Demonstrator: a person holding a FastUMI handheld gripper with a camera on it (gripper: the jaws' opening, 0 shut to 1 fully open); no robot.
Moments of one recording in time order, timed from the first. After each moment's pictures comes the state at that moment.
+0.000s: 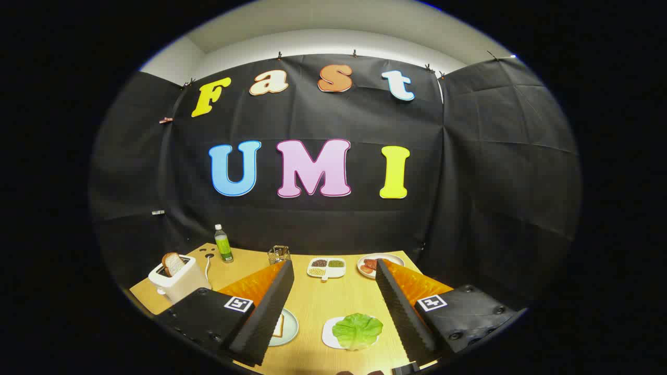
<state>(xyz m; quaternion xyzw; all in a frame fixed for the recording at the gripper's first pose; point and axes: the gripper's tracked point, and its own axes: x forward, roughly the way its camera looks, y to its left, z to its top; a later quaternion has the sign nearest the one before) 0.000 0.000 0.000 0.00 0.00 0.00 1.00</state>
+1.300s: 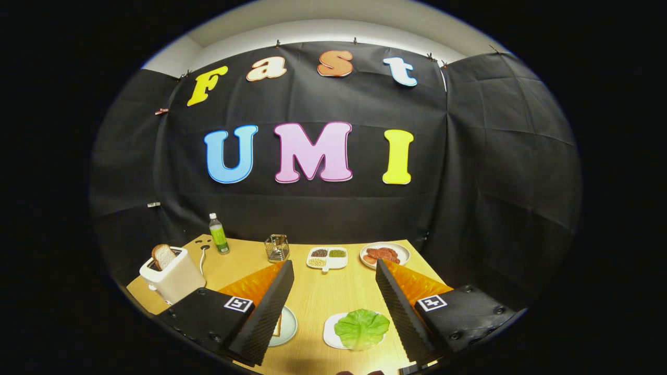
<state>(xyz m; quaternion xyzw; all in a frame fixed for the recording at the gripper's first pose) 0.036 0.000 -0.048 0.00 0.05 0.00 1.00</state>
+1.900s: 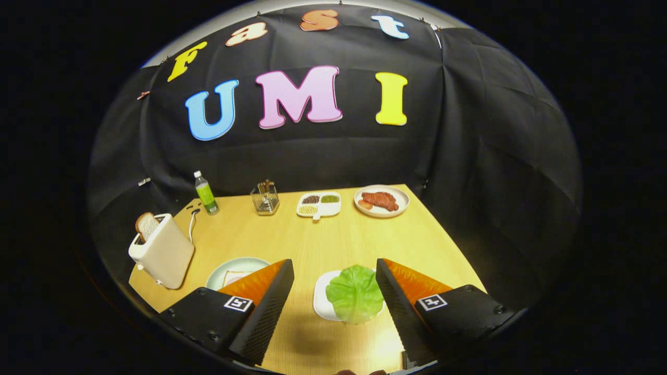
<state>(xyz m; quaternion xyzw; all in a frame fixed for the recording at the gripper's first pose) 0.044 -0.029 -0.162 0.02 0.20 -0.02 0.98</state>
